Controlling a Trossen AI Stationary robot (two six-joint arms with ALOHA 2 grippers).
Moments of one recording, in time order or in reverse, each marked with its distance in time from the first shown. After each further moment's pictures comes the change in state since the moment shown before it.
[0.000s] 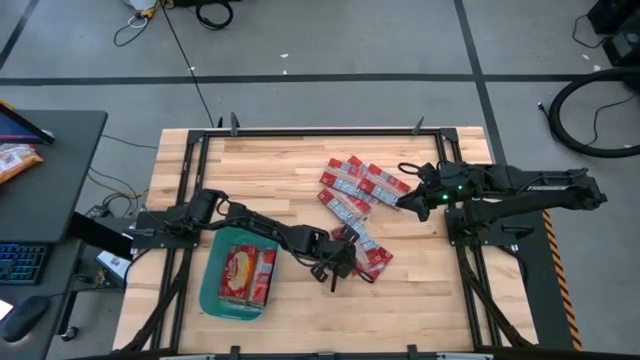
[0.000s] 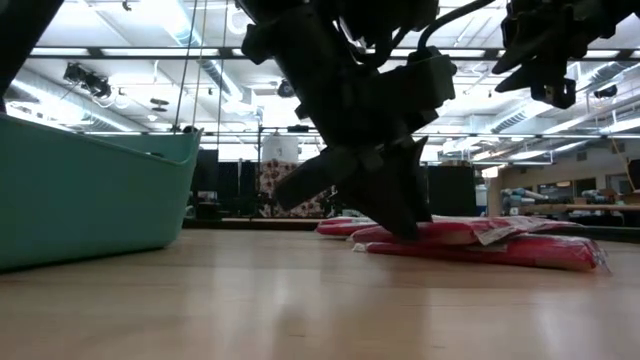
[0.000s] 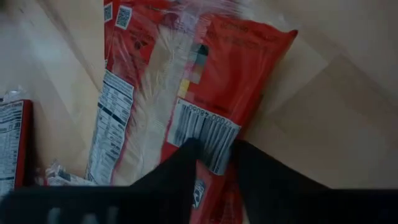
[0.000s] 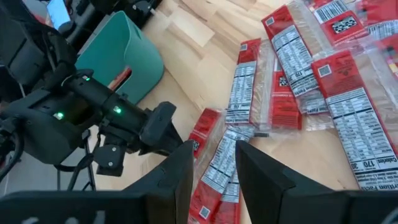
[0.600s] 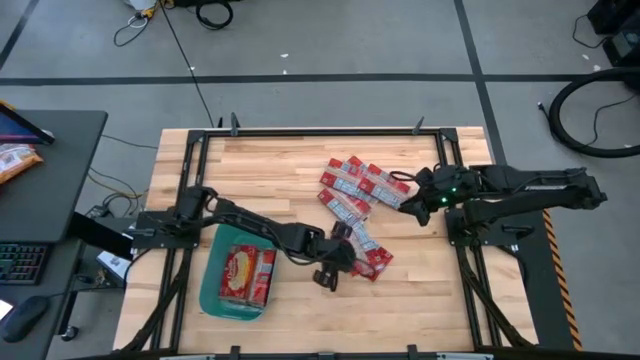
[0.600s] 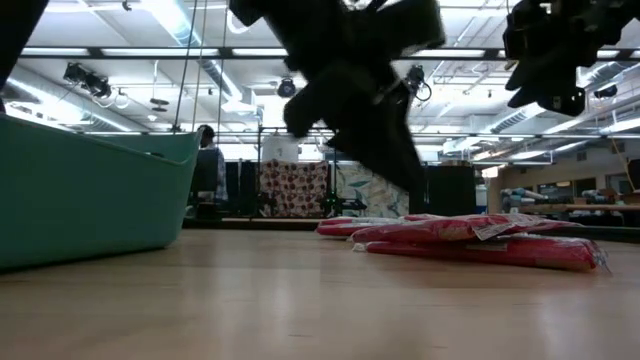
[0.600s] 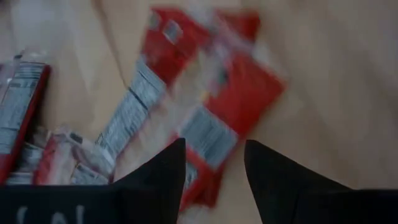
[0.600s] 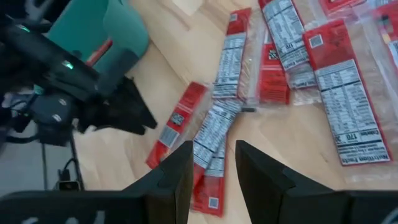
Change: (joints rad) left arm -0.016 -0.091 -0.001 -0.048 0.000 -0.271; right arm 0.000 0.024 0.000 -0.084 -0.039 -0.028
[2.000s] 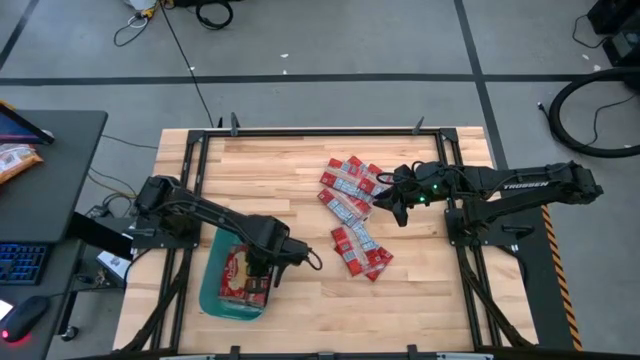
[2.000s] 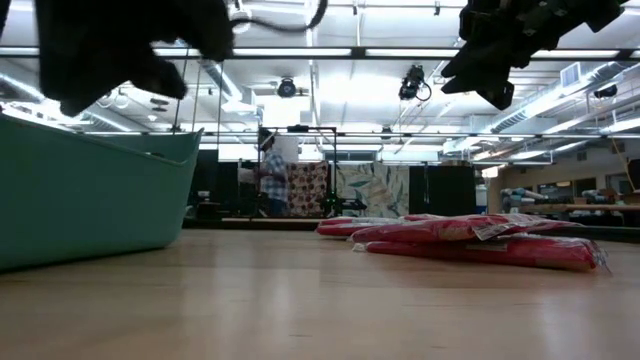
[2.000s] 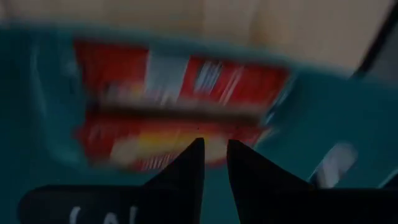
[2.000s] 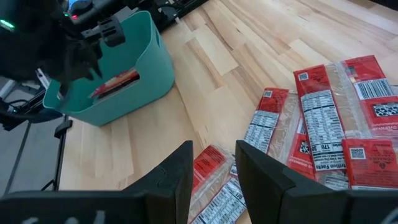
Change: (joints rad) left arm -0.065 -0.308 -0.111 -0.914 0.515 -0.682; right arm -0.027 0.229 0.012 0.389 0.016 -0.283
